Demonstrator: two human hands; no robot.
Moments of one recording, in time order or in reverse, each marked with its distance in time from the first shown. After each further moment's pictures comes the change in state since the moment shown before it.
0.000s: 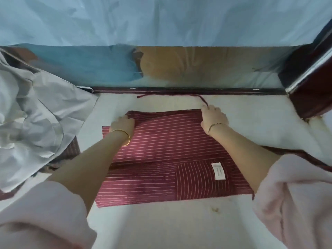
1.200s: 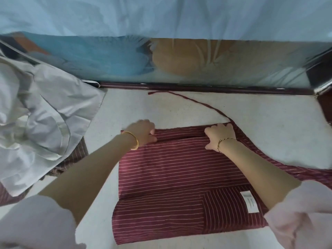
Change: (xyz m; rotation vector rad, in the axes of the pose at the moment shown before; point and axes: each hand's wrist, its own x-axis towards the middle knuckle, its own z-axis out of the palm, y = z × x) left_hand 0.028 -0.016 0.009 -0.192 -0.190 0.302; right_hand 0.023 -0.024 0.042 -0.304 -0.292 -0.225
